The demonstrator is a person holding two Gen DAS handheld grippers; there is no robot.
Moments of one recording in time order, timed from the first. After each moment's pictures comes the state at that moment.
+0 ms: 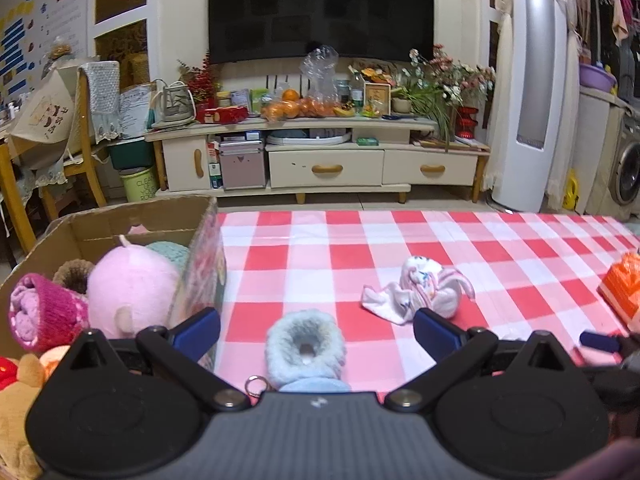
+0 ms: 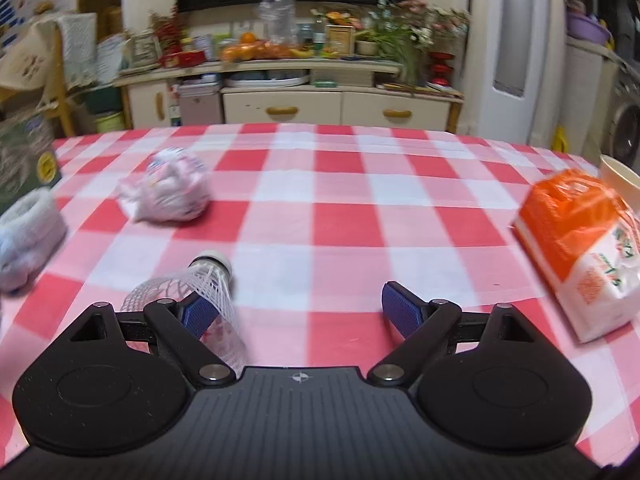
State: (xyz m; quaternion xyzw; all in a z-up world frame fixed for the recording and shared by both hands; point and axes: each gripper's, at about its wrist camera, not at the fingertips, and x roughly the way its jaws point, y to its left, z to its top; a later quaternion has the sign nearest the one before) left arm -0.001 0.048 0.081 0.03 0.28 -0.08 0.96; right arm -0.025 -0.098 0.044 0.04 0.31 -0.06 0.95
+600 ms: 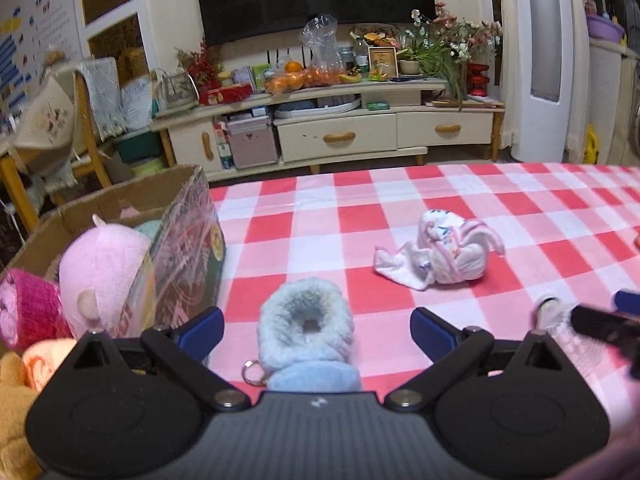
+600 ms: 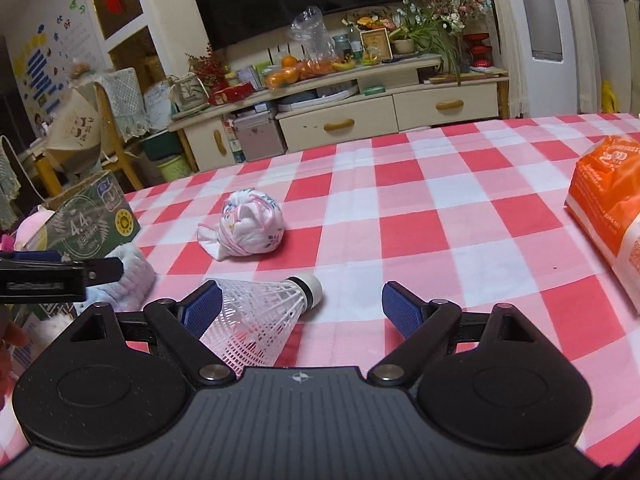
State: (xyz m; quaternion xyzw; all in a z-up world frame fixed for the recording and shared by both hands) left arm 0.021 0.029 0.052 0.09 0.31 -0.04 0.95; right arm -0.038 -0.103 0.061 0.14 0.27 0.03 0.95
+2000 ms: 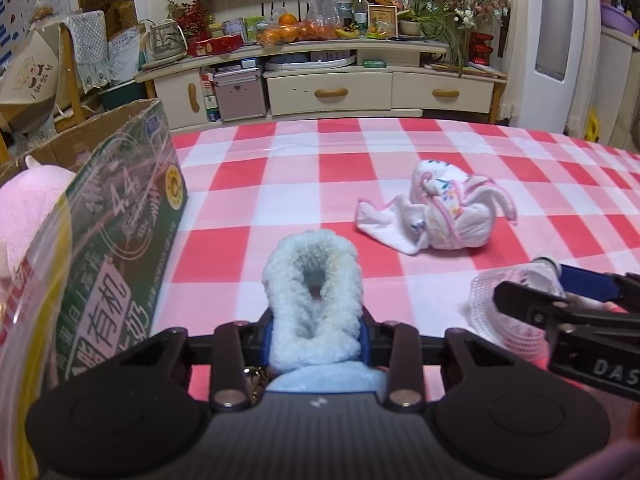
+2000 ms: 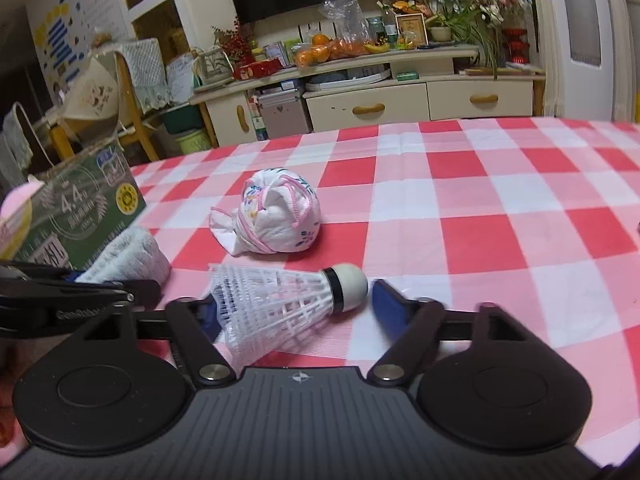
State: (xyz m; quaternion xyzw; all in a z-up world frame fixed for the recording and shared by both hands) left arm 0.042 0.022 0.025 0.05 0.38 -0.06 0.92; right arm 0.011 -0.085 0.041 0.11 0.30 0.08 0.94
